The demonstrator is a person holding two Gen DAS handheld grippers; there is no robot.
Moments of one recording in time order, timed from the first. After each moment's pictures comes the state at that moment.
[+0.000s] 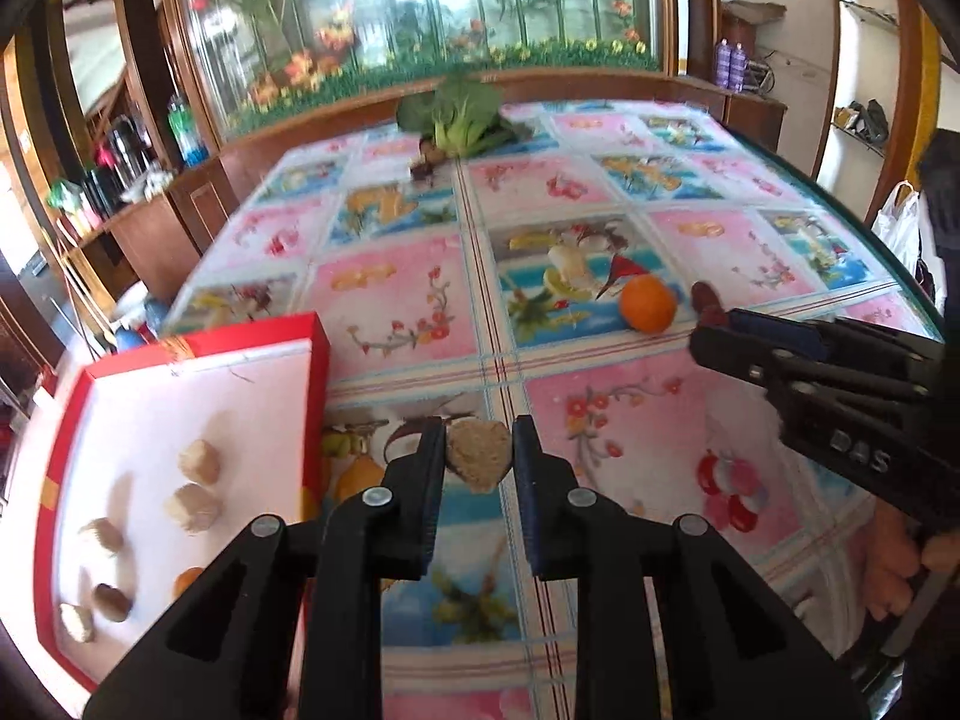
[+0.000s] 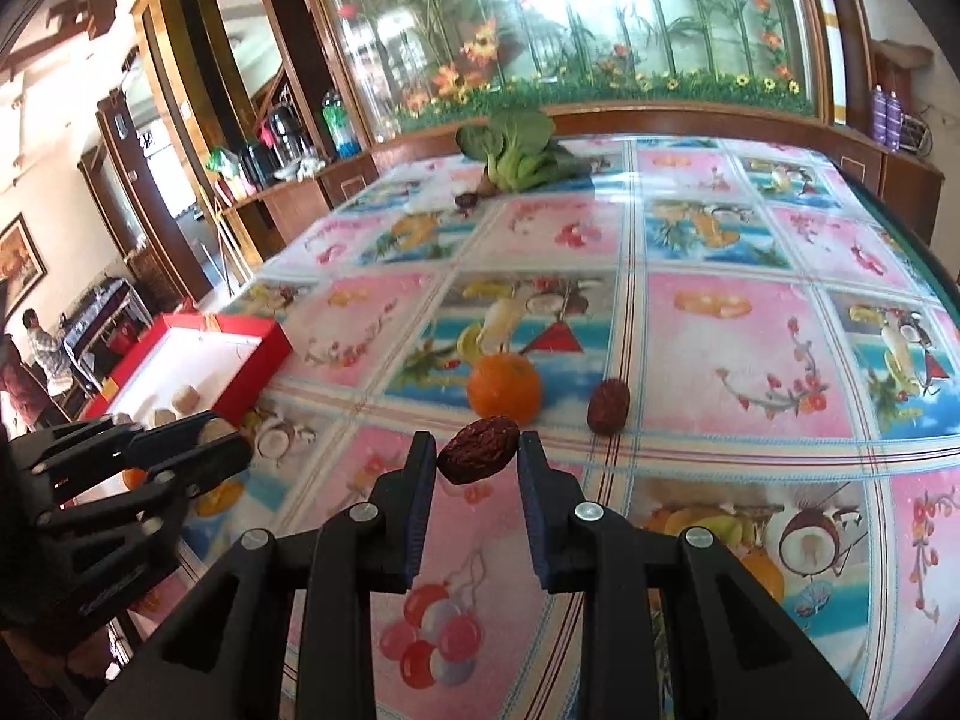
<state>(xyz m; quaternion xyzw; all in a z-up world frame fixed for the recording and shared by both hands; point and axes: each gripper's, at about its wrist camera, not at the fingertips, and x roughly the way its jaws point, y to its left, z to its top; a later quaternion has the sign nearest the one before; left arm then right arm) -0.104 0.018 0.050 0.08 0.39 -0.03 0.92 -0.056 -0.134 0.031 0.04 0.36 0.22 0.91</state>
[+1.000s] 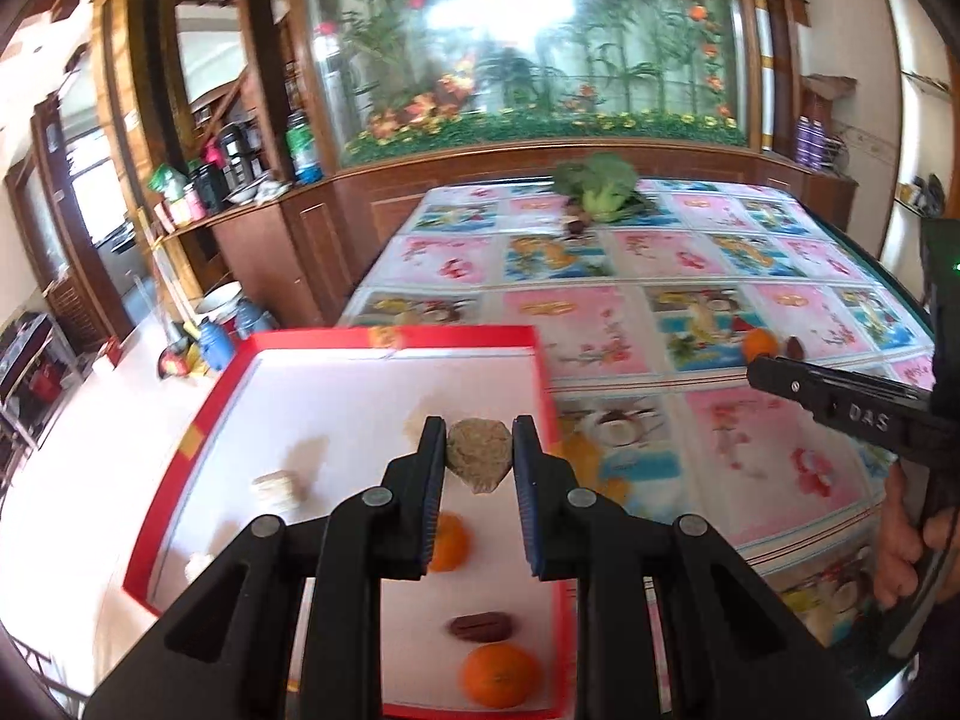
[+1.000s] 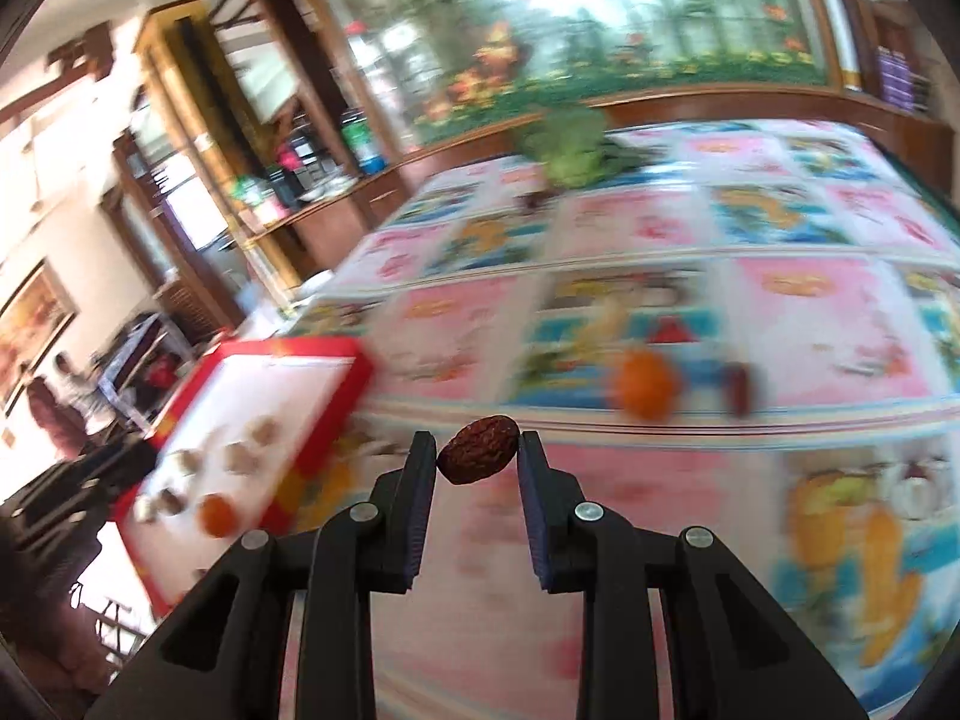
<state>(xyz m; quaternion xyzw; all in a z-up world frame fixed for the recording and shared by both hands) -0.167 0.121 0.081 0.04 0.32 0.08 0.94 -0.070 -0.075 0.040 0.09 0.36 0.26 0.89</state>
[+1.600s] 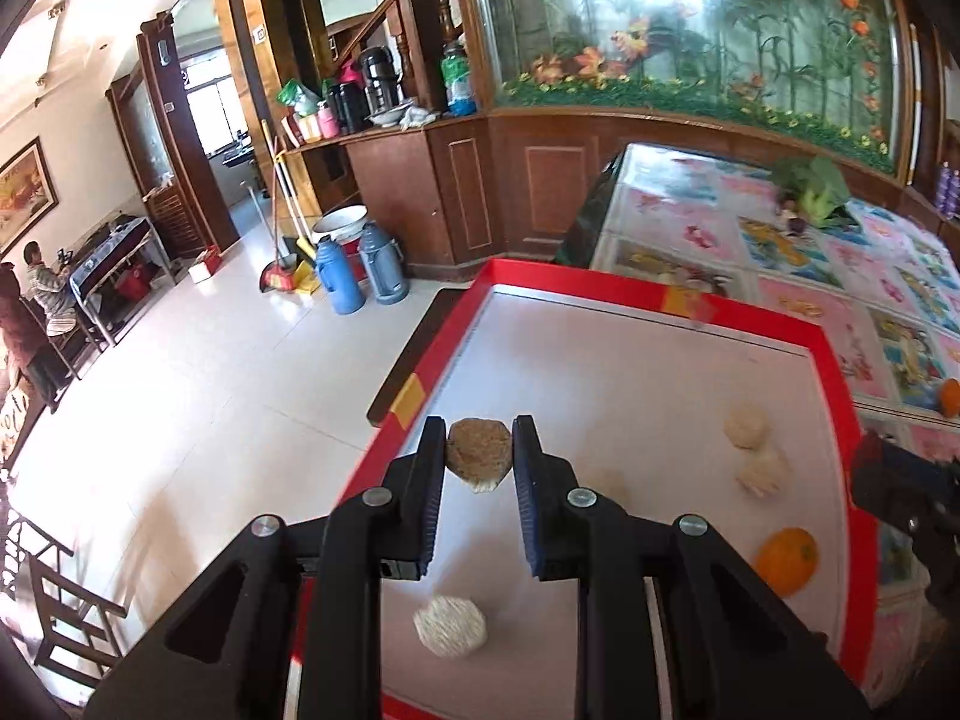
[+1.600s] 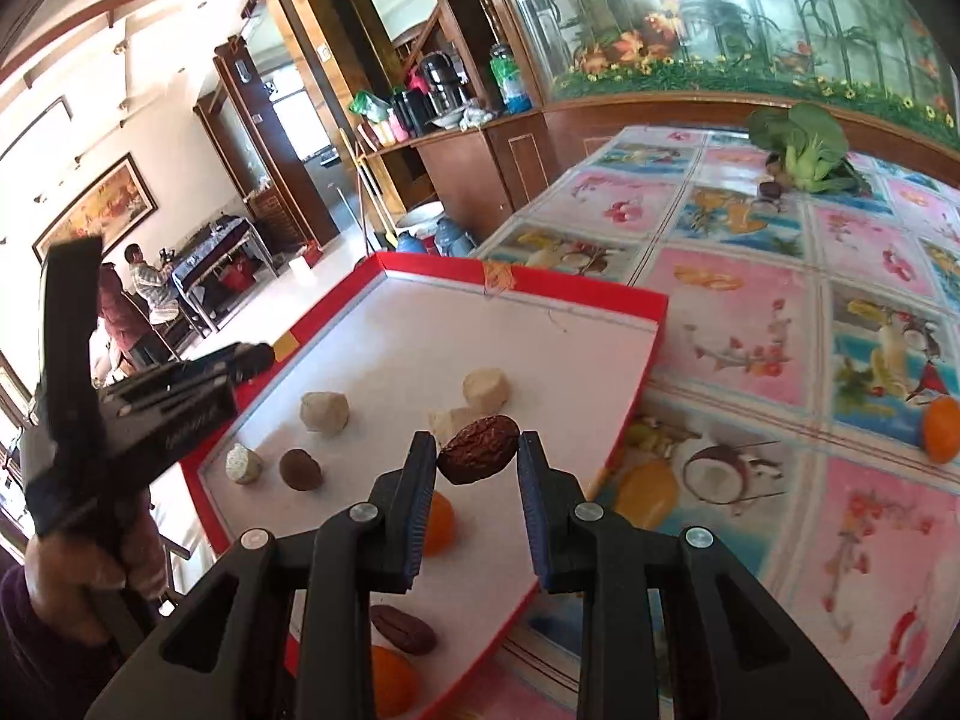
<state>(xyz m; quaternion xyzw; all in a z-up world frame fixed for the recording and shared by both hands) -0.148 0.267 0.055 -0.01 0.36 0.23 0.90 -0.091 0.065 0.037 0.02 0.38 0.37 0.85</state>
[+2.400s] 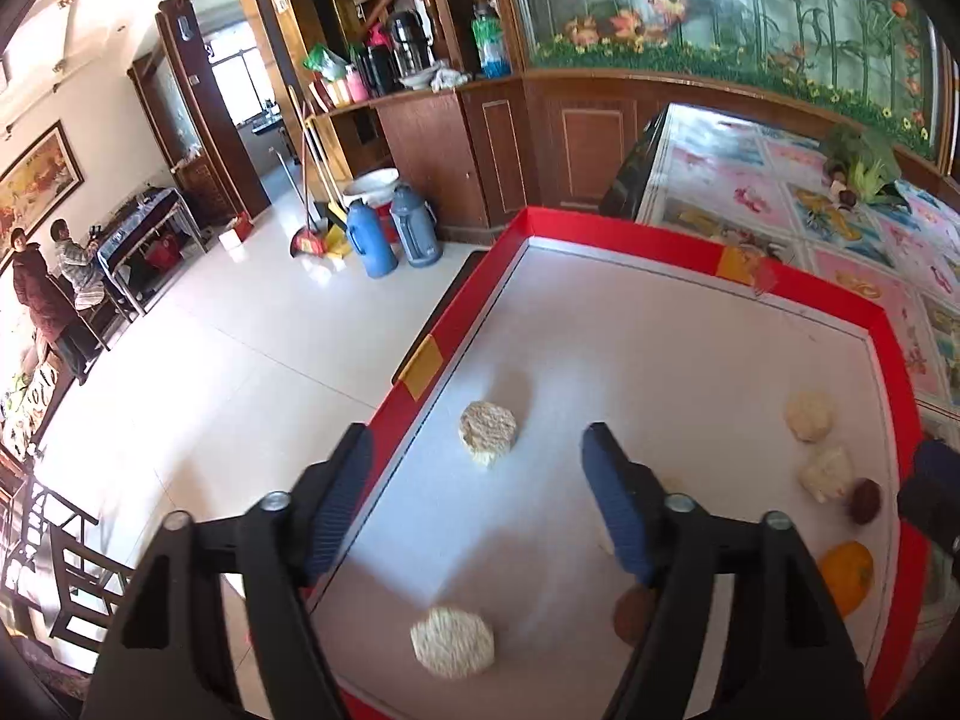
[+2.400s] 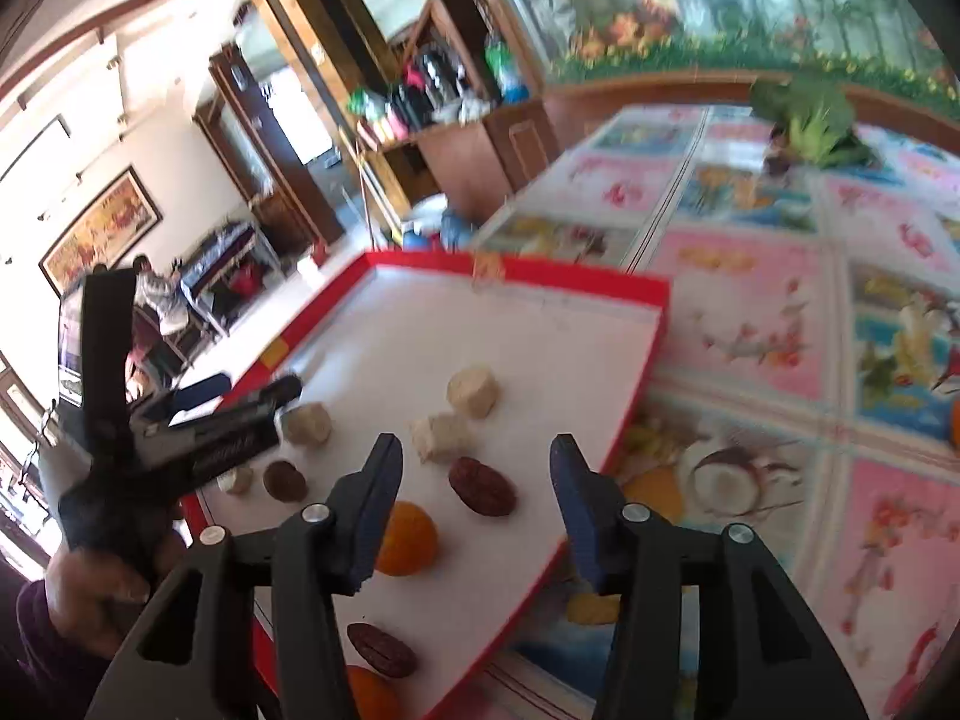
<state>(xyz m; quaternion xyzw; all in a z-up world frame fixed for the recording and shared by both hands) -0.147 0.267 0.038 -0.02 0.39 0.27 0.88 -0.082 0.054 0.031 0.05 0.37 0.38 0.85</state>
